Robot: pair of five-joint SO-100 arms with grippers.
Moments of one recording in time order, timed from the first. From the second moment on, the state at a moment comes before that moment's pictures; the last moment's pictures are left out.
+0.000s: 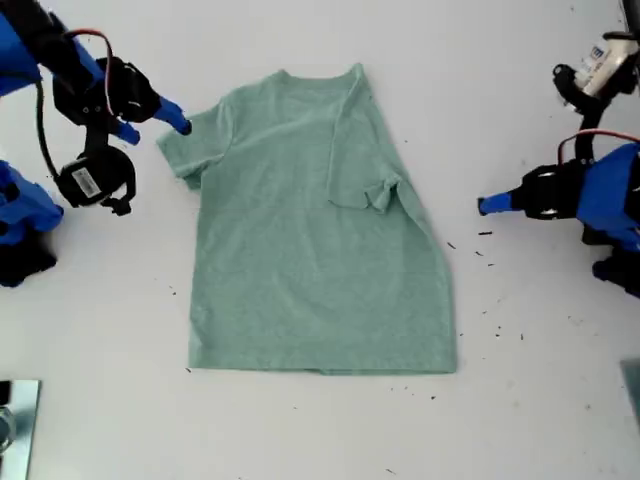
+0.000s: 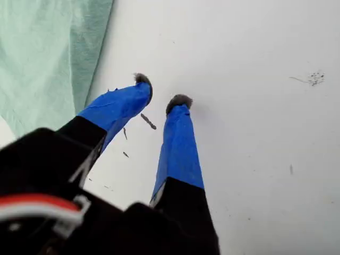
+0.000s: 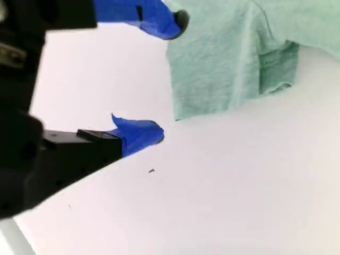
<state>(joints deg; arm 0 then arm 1) -47.3 116.7 125.0 76.6 27.1 22.2 200.6 172.7 80.5 -24.0</state>
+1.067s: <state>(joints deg) -38.7 99.7 127.7 54.8 23.5 17.7 200.7 172.7 81.5 -21.7</state>
